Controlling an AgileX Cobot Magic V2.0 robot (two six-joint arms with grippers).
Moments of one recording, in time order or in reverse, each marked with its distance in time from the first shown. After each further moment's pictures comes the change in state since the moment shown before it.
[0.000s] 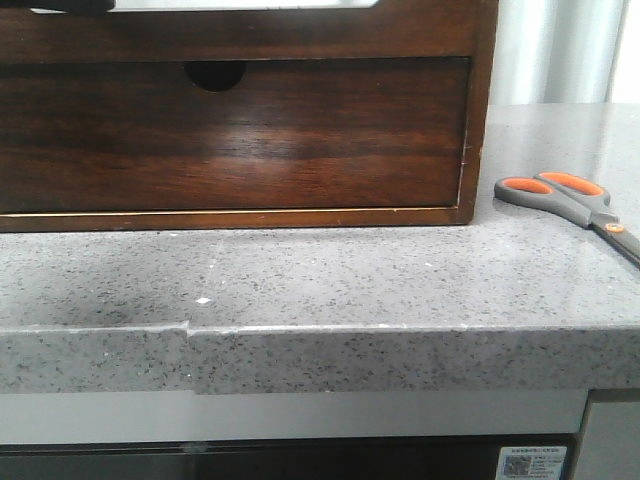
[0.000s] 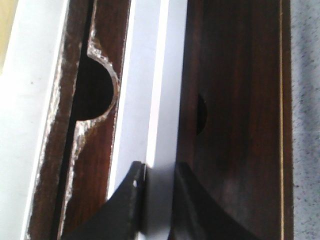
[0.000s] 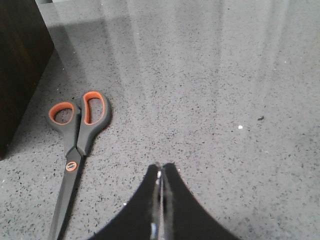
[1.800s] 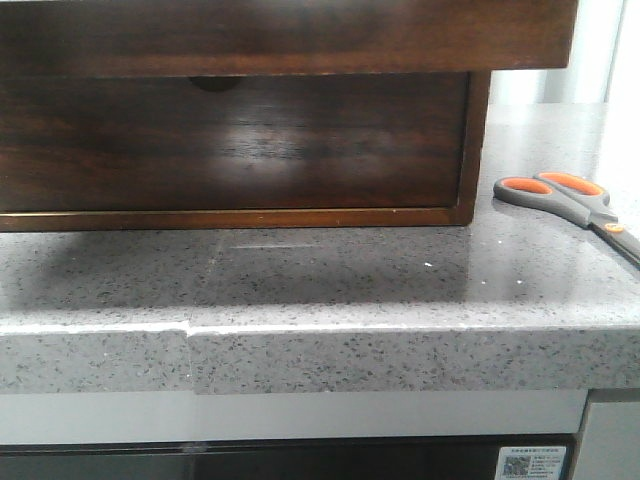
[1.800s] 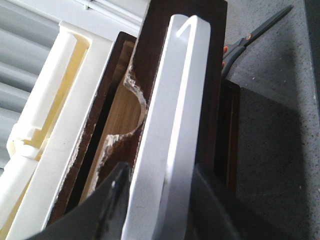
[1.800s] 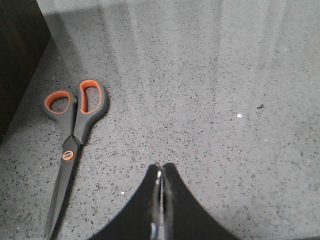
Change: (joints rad) left arm -0.228 -0.428 0.256 -0.108 -0.010 -0.008; right arm 0.000 0.006 0.000 0.000 0.031 0.000
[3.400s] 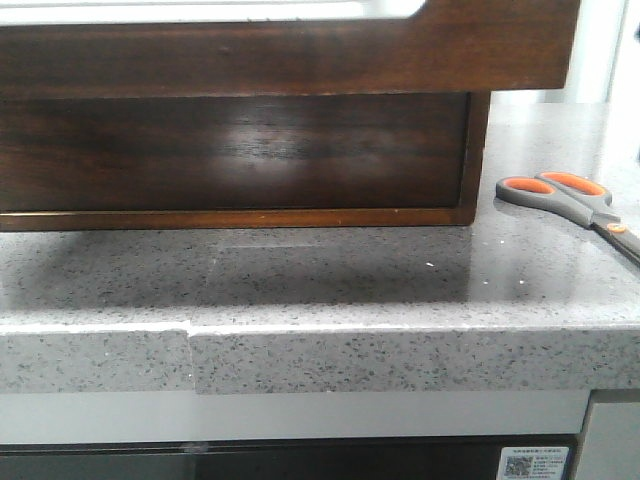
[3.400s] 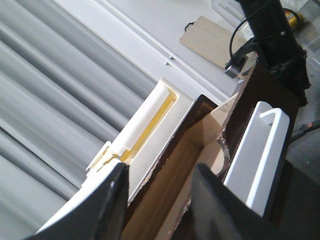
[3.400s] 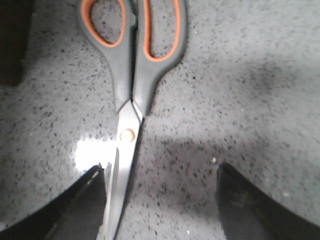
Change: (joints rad) left arm 0.000 -0.344 0.058 -0.222 -0.057 0.000; right arm 0.180 0.863 -0.694 0.067 0.575 -0.116
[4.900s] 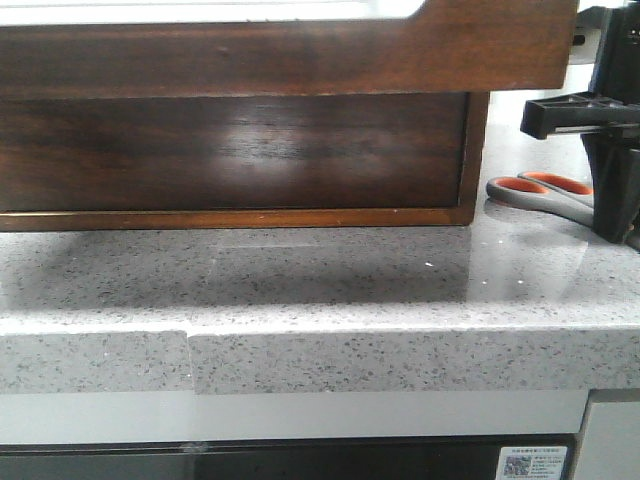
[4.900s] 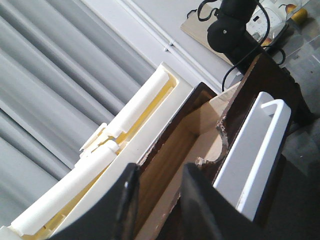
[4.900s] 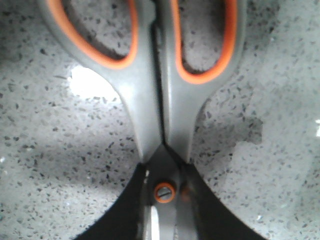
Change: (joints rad) left arm 0.000 0.000 0.000 -0.060 0.057 0.000; right arm 0.089 0.338 -0.237 -0.046 0.197 0.019
